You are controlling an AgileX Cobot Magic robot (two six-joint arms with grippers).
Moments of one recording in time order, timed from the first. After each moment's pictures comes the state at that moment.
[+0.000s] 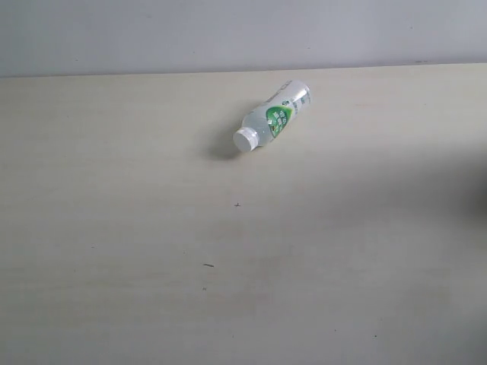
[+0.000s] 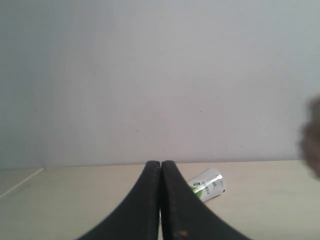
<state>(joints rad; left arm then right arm) -0.51 0.35 -0.03 -0.12 -0.33 -0.08 0.36 0.00 -0.23 0.21 0.25 0.06</state>
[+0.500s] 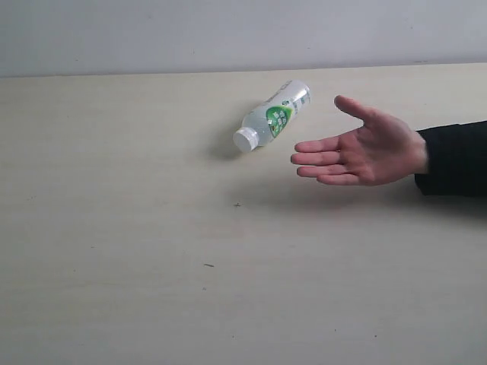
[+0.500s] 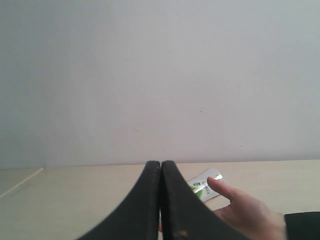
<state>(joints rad) -0.51 0.35 -0.03 -0.17 -0.41 -0.11 0.36 0.00 -0.23 0.21 0.25 0.06</state>
